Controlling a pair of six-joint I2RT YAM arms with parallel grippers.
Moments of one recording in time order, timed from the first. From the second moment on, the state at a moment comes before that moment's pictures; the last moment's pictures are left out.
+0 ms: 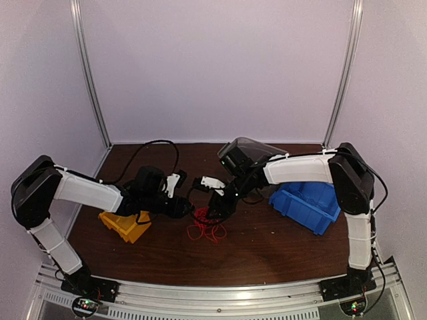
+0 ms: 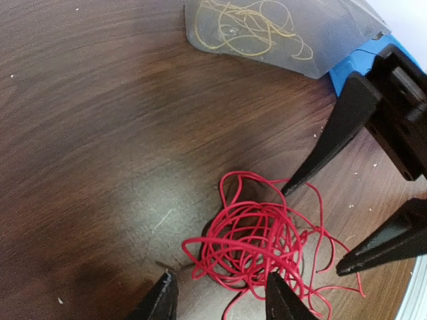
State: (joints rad) left arm -0.71 1.61 0.73 0.22 0.25 -0.28; right arm 0.82 2.08 1.52 -0.43 -0.52 -0.39
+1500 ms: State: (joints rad) left arm -0.68 1.06 1.12 0.00 -0.01 -0.23; right arm 0.76 2.00 1.30 -0.34 -0.41 -0.30
